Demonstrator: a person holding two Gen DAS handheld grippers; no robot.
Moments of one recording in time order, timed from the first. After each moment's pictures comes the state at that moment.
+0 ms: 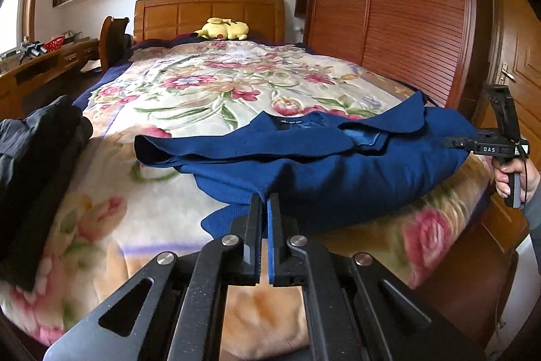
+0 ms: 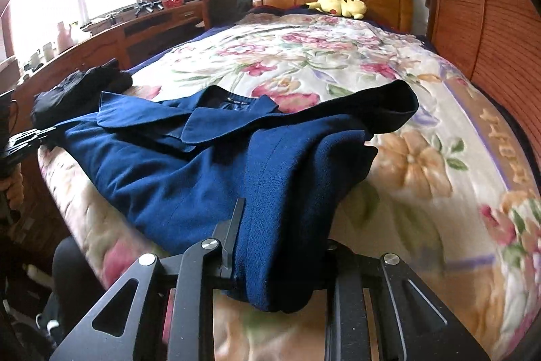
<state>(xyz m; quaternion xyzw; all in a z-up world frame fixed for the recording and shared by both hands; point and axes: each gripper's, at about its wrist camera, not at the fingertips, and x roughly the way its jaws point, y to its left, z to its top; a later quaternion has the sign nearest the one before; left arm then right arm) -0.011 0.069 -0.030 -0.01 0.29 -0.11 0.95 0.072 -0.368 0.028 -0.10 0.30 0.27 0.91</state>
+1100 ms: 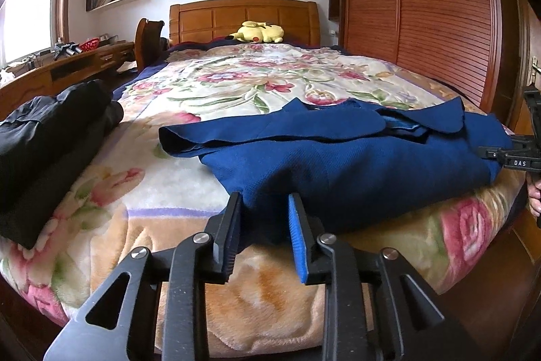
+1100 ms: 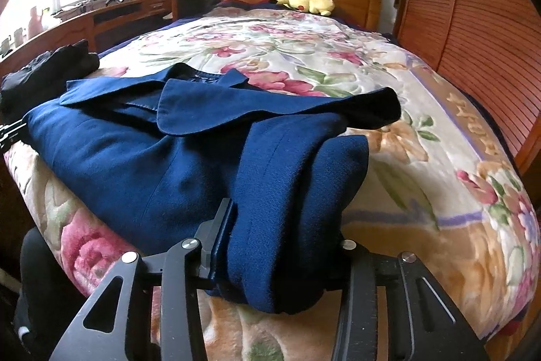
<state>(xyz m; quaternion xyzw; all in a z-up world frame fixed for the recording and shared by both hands) -0.019 0.054 -0.070 -0.01 0.27 -0.02 0.96 0.043 -0.348 -0.003 -0.12 0.29 0.18 0.93</state>
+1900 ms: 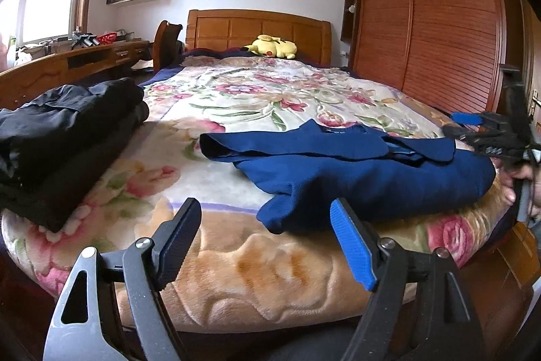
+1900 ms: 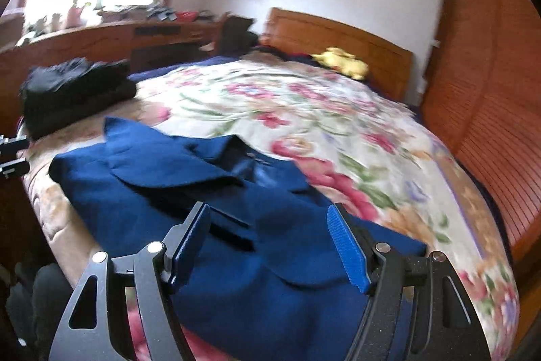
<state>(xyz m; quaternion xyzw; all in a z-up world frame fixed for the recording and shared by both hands) -0.060 0.095 -0.050 -0.05 0.24 -0.01 0.97 0.015 -0.237 0.055 -0.20 0.18 0.24 0.93</state>
